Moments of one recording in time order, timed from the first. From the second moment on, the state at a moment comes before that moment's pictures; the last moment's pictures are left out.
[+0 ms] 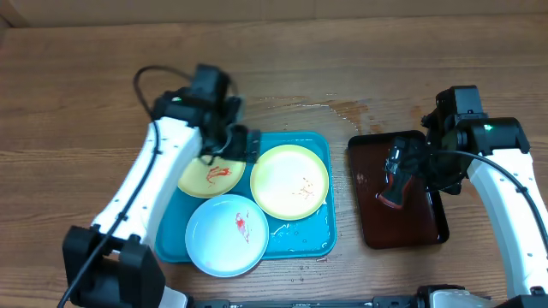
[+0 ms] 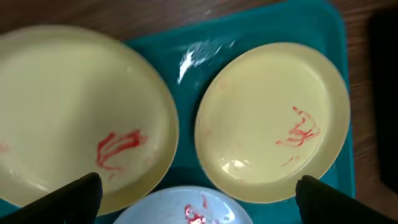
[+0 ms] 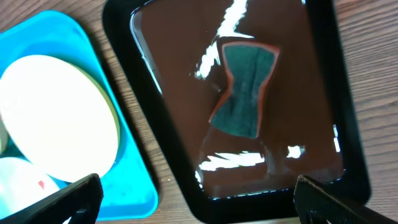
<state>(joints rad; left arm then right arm) -0.32 1.67 1.42 -1.08 0.14 -0.13 0.03 1.41 1.21 -1.23 -0.19 0.33</state>
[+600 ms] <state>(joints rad) -0.47 1.67 1.49 -1.07 0.07 -0.21 0.03 1.56 1.05 -1.08 -0.23 0.37</state>
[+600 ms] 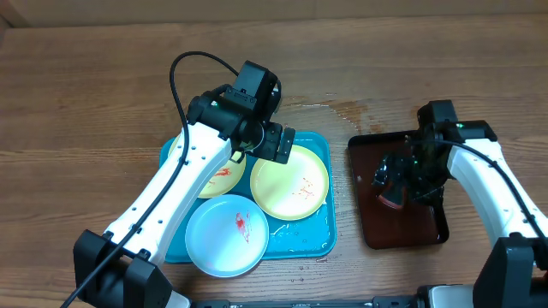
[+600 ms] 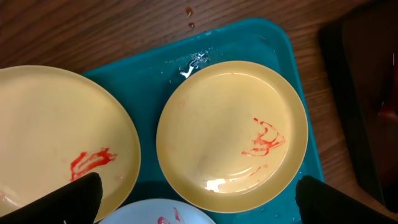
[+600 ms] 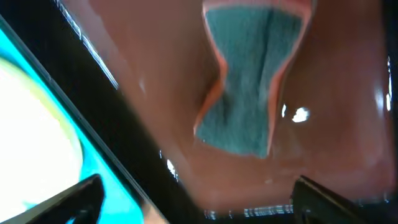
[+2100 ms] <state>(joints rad) -0.47 1.67 1.49 -1.02 0.05 -0.21 -0.05 1.81 1.28 -1.14 -0.13 0.52</state>
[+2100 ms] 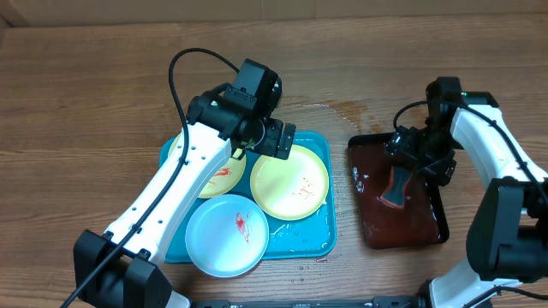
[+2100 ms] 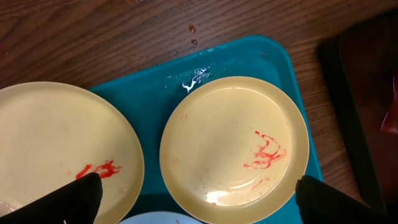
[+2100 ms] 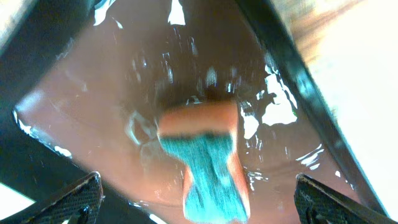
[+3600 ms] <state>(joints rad) -0.47 1.67 1.49 -1.01 0.05 -0.21 -0.04 1.63 0.85 -0.83 -0.20 0.65</state>
